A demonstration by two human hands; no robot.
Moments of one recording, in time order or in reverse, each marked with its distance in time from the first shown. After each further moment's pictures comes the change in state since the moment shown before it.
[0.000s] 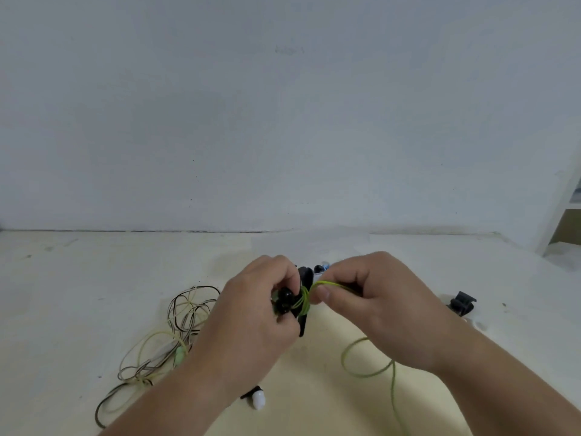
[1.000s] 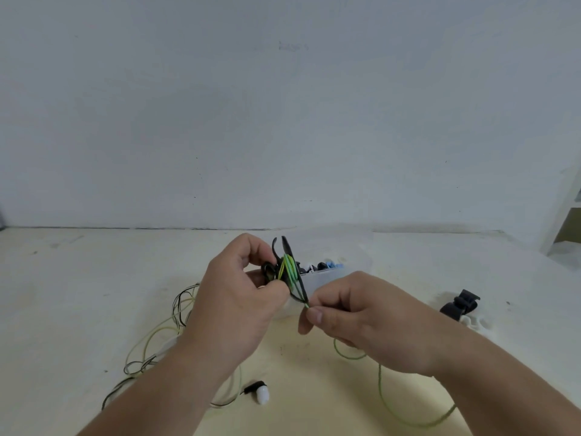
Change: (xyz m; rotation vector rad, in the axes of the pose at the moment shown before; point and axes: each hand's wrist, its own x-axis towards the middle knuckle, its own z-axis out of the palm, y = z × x) left_hand 0.007 0.006 -0.010 -0.420 0.131 -0.245; right_hand 0.004 0.005 0.010 0.094 -0.283 0.084
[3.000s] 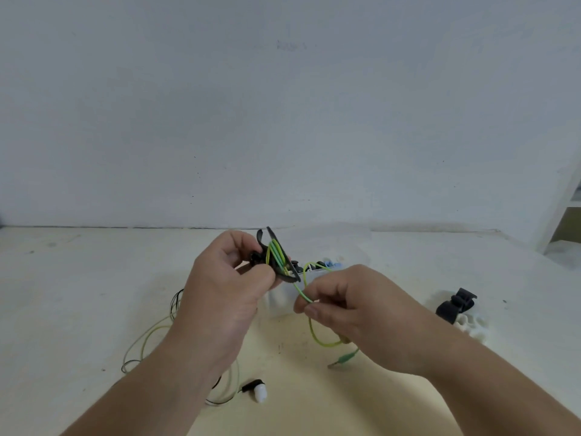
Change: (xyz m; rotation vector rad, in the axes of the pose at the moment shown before) left_hand 0.004 0.002 -0.001 -0.327 0.082 -0.100; right_hand 0.003 0.005 0.005 -0.166 0.154 -0.029
